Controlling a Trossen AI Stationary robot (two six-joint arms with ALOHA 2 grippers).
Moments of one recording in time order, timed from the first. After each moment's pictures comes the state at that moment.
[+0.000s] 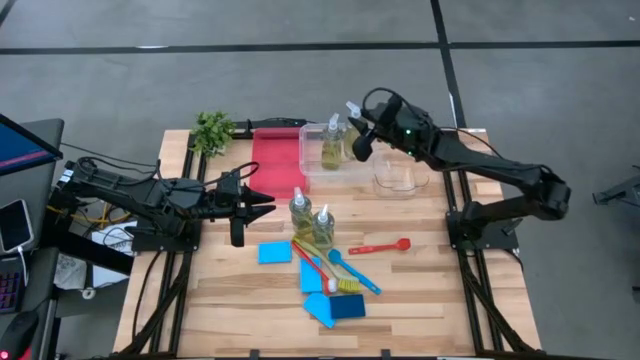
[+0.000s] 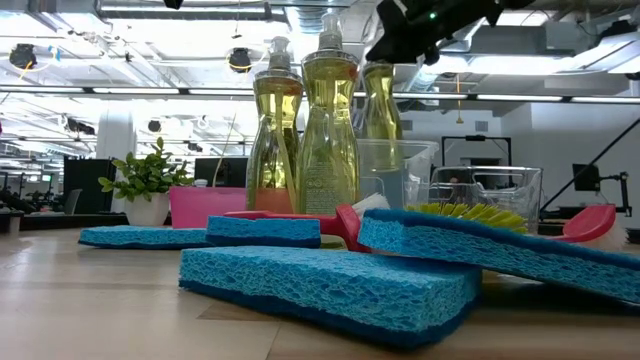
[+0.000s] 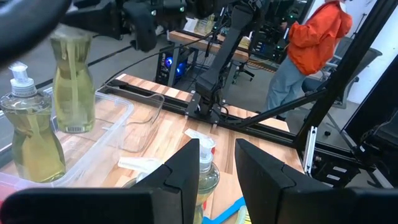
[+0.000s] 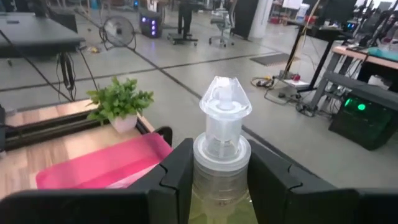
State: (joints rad) left arm -0.31 0.88 0.84 -0.12 -0.42 -0.27; right arm -0.49 1.16 1.02 0.06 0.18 -0.03
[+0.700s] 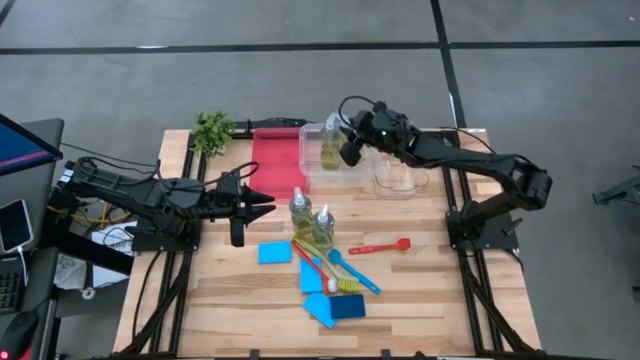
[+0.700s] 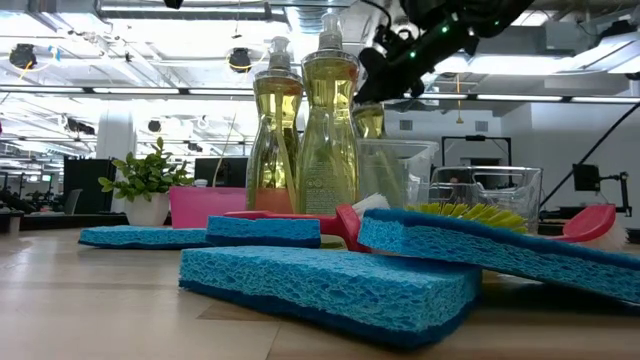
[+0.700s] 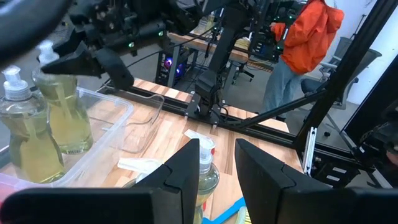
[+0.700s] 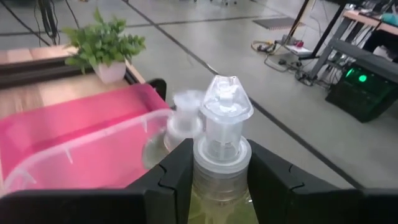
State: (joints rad) left arm -0.31 0.88 0.84 -0.11 -0.42 -0.27; right arm -0.50 1.33 1.02 0.05 0.18 -0.06
